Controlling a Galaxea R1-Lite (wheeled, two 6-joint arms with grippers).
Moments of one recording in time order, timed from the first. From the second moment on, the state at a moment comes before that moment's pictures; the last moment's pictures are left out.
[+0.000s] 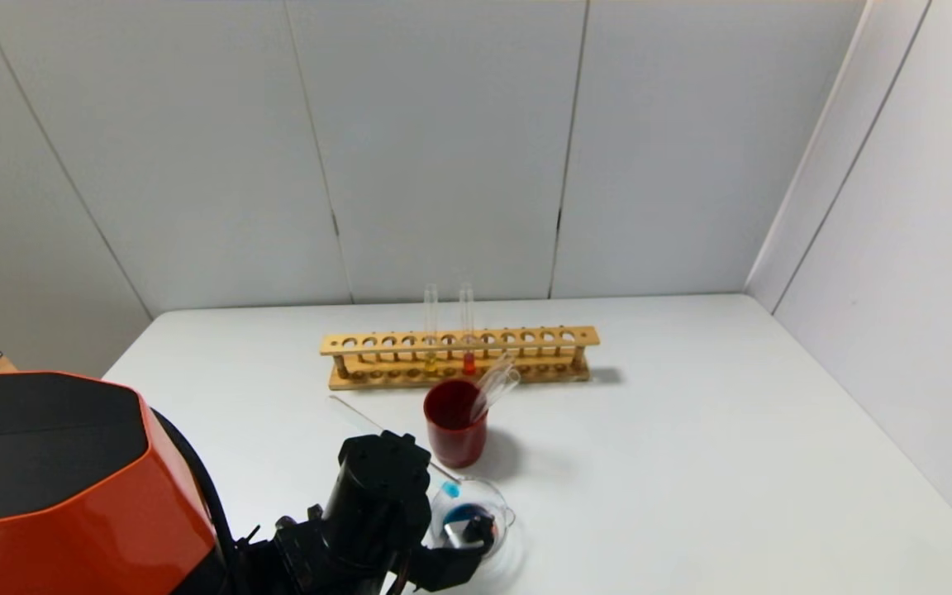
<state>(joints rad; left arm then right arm) -0.87 2.01 -0.47 -1.07 0.66 1.61 0.00 0.00 -0.01 0.01 0.00 0.01</state>
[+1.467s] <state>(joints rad) -0.90 2.02 -0.46 -1.07 0.70 1.64 0.00 0.00 -0.01 0.01 0.00 0.01</state>
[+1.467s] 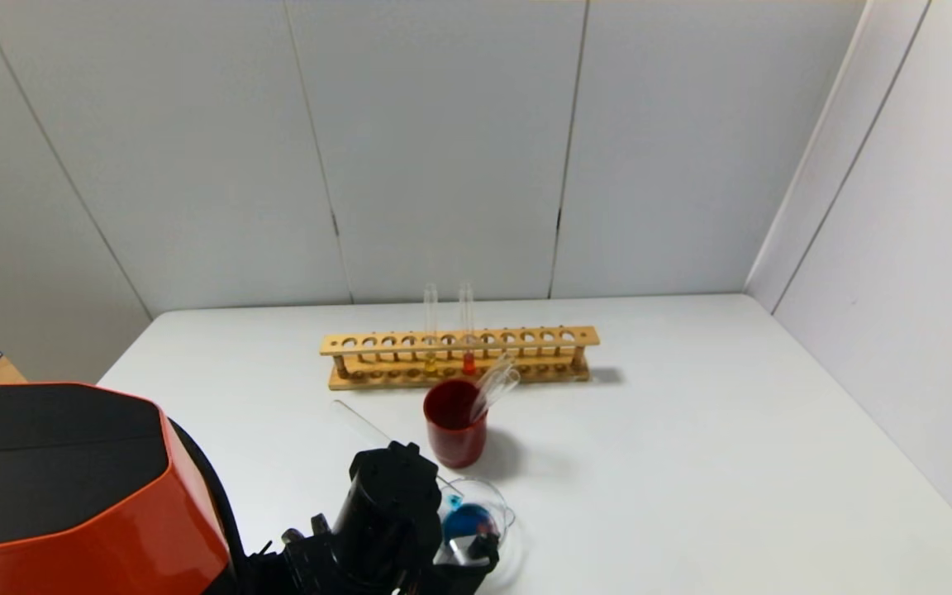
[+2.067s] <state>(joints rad) -0.91 1.99 -0.46 -1.26 0.81 1.48 0.00 0.00 -0.01 0.01 0.00 0.01</state>
